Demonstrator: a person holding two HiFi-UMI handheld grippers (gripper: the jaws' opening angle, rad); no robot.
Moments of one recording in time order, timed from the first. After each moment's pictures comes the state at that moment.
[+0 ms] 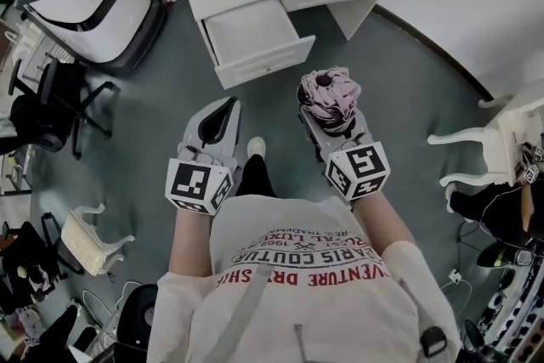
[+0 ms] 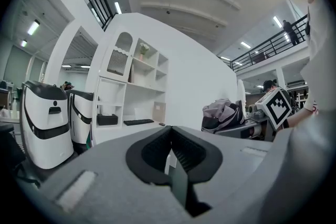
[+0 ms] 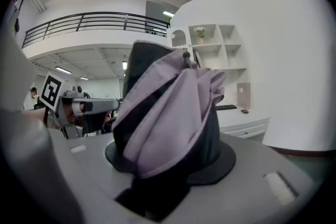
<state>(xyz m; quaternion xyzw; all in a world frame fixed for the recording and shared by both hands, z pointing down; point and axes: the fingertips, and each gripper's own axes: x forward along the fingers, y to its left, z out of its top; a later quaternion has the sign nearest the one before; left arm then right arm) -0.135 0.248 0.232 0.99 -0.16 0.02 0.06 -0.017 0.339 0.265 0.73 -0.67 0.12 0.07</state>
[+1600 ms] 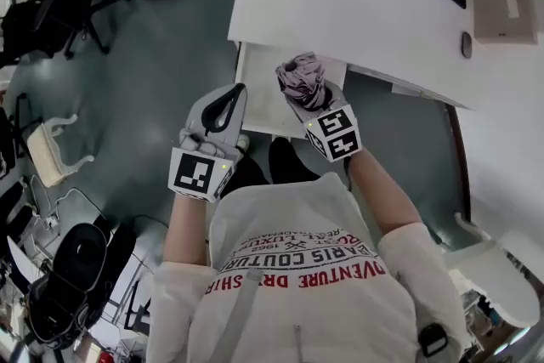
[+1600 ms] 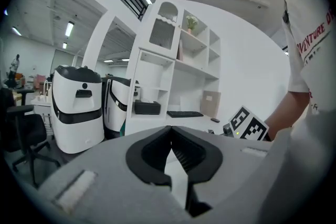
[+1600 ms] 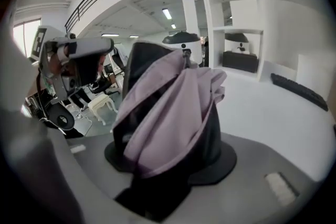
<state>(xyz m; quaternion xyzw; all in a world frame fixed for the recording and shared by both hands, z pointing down) 0.010 -0.070 0.343 0.92 -0.37 0.06 0.13 0.119 -0.044 0.486 0.42 -0.82 0.23 0.30</state>
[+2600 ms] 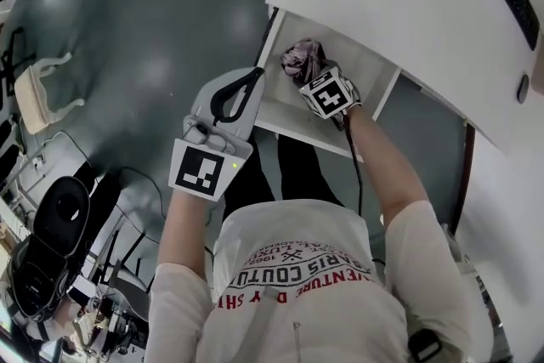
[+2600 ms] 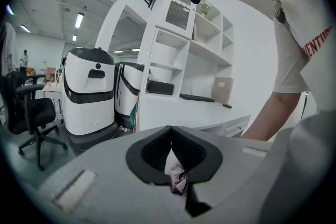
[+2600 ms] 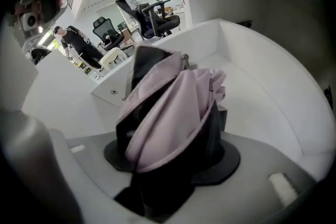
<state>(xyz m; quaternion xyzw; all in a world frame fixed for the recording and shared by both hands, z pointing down) -0.026 -0.095 0.482 0.89 -0.41 0.10 0.18 0.070 -0.037 0.761 0.23 -0.77 0.32 0.49</state>
